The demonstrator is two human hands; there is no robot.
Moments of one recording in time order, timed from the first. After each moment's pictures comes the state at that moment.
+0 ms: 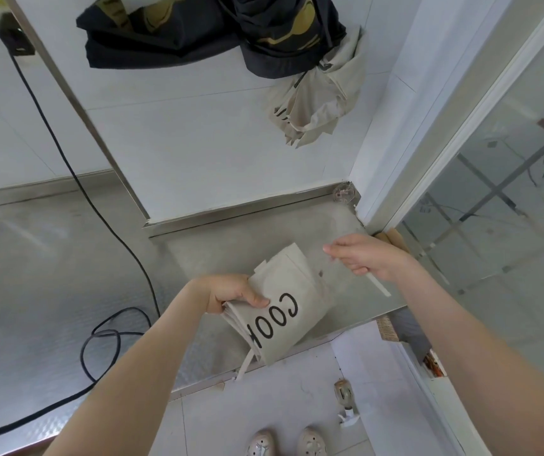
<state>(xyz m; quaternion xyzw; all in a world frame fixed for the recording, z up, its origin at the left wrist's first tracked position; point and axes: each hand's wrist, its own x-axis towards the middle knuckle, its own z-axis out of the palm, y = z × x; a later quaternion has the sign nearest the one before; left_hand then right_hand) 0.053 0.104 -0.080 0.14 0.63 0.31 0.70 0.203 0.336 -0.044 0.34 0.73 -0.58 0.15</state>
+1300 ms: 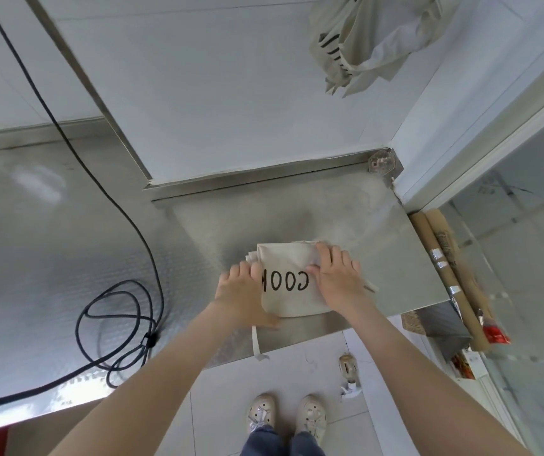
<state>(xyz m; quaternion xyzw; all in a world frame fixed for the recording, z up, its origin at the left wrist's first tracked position) 0.079 0.098 -0.171 0.39 0.88 -0.05 0.25 0.175 0.267 -0.206 0.29 0.95 -0.10 0.10</state>
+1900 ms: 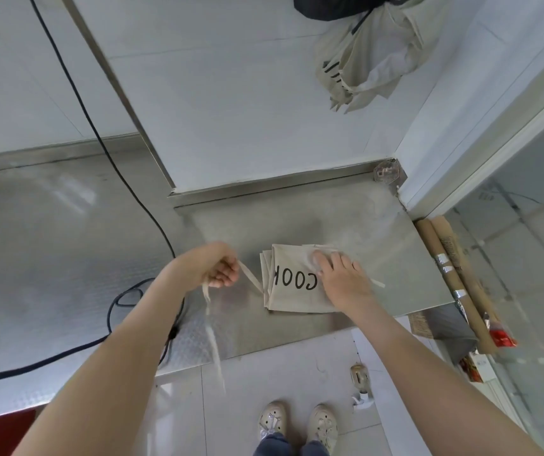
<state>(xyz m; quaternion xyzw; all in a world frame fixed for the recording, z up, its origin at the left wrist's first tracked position) 0.010 0.063 -0.096 -0.01 0.77 0.35 0.54 0.184 0.262 -0.198 0.22 0.97 -0.04 0.10</state>
